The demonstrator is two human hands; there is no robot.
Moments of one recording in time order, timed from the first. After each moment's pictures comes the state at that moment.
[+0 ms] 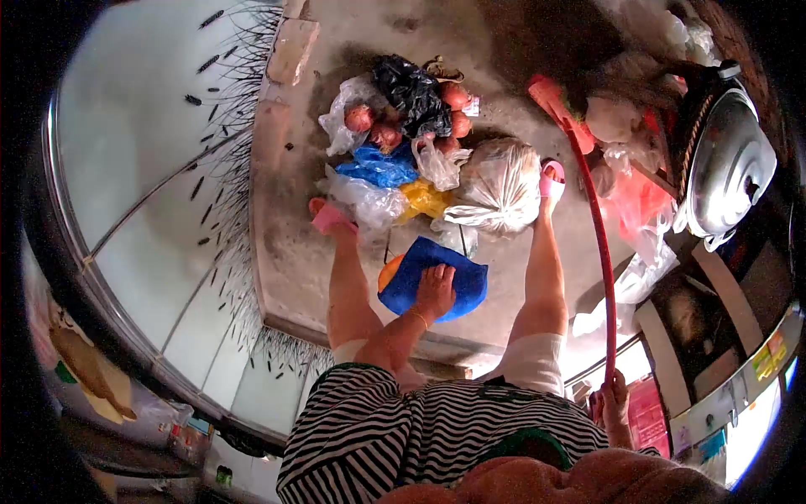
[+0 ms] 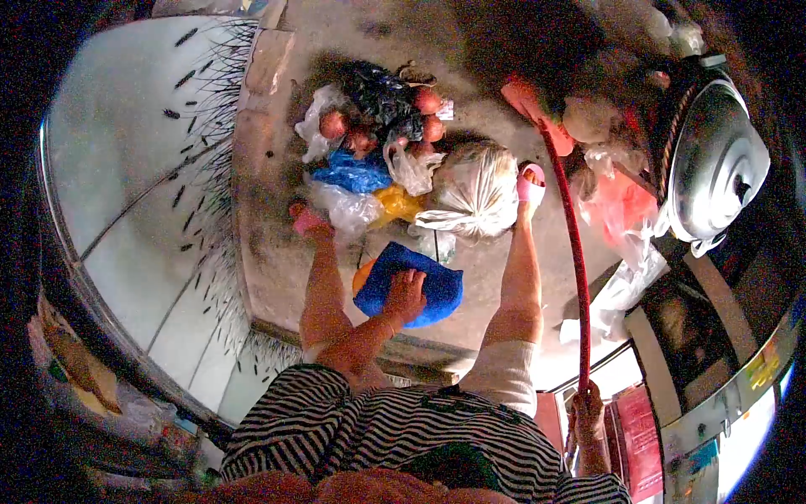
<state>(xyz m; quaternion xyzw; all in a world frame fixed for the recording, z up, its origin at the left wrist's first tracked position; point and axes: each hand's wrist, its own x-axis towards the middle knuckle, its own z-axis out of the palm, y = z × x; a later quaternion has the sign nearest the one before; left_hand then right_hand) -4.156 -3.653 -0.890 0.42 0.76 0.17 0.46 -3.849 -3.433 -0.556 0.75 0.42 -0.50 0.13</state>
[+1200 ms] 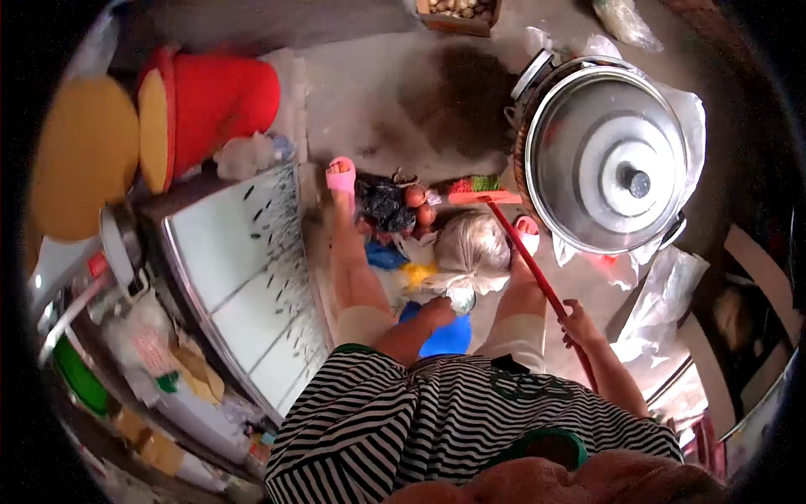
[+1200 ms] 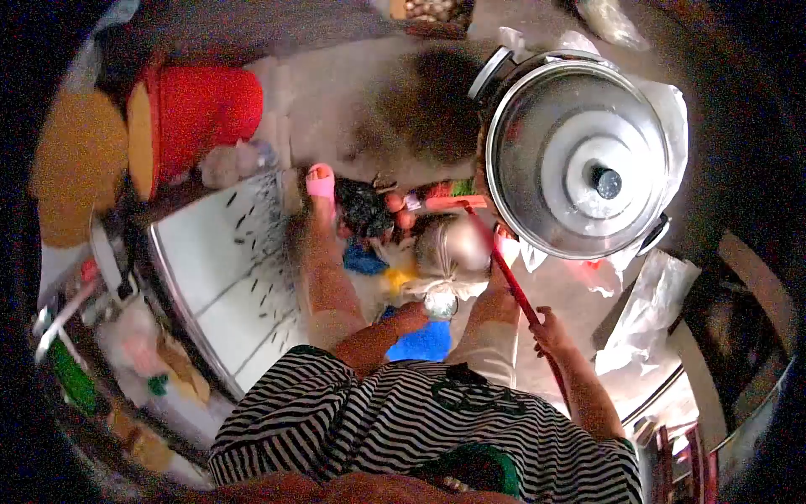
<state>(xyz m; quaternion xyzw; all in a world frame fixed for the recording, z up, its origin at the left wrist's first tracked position) -4.156 -3.436 -0.816 0.38 0.66 -0.12 0.64 -3.883 -3.191 -0.658 0.65 0.35 -0.62 0.27</state>
